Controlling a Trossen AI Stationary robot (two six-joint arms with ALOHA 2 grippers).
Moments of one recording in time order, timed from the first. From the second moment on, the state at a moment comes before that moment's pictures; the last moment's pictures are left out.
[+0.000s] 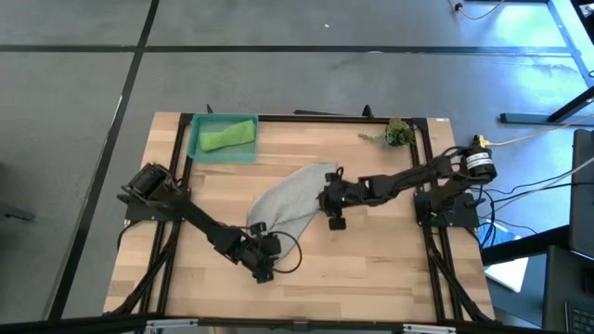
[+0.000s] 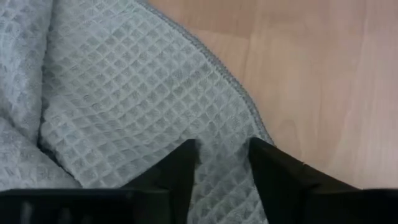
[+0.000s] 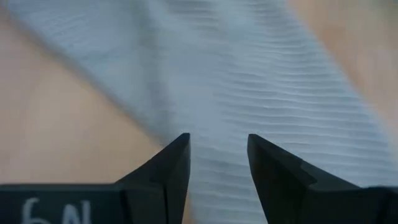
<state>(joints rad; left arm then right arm) -0.54 1.86 0.97 -0.21 -0.37 -0.70 0.03 1.64 0.77 0.07 0.11 -0.15</state>
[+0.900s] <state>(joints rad) -0.57 1.86 0.97 -0.24 -0.19 -0.56 -0.34 1.84 0.77 0.24 0.03 -0.18</state>
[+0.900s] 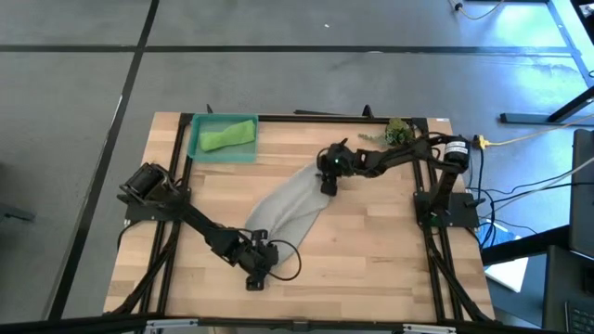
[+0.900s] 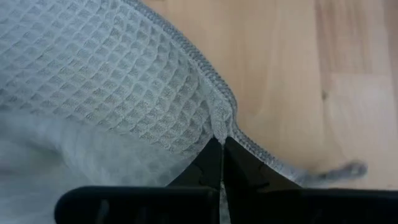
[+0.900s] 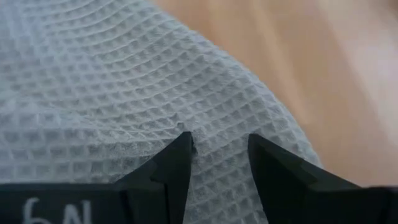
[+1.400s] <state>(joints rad) -0.58 1.81 0.96 -0.29 -0.16 -0.57 -0.46 1.78 0.93 0.06 0.04 -0.17</state>
